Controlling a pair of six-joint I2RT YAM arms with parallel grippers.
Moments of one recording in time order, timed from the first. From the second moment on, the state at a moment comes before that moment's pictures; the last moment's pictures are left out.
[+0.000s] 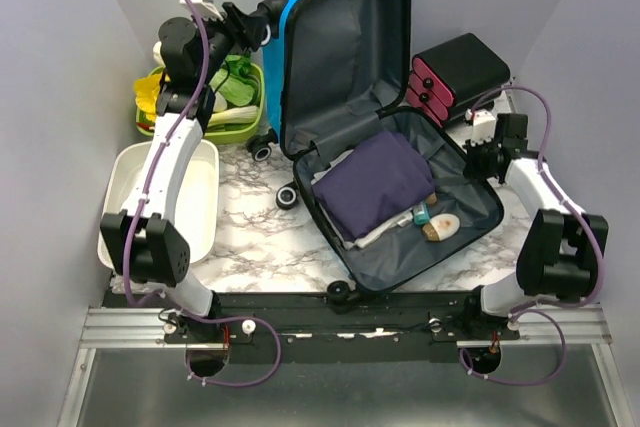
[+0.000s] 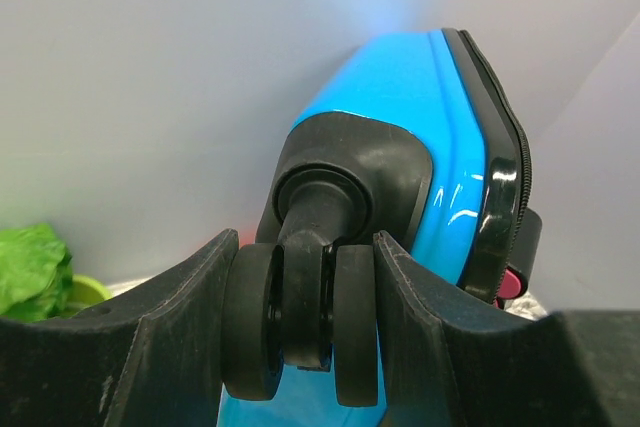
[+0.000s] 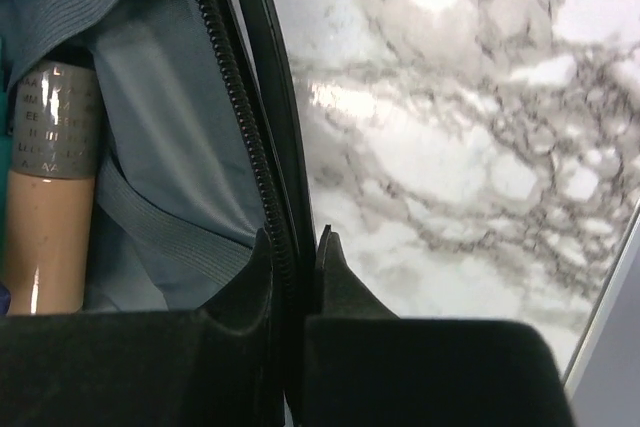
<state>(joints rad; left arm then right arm) -0.13 1.56 1.62 0.13 0.28 -0.38 -0.14 1.56 1.07 -0.42 -0.19 -0.41</state>
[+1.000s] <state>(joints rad) -0.03 2.29 2.31 0.50 0.55 -0.71 0.22 0.90 0.44 -0.13 0.27 0.36</state>
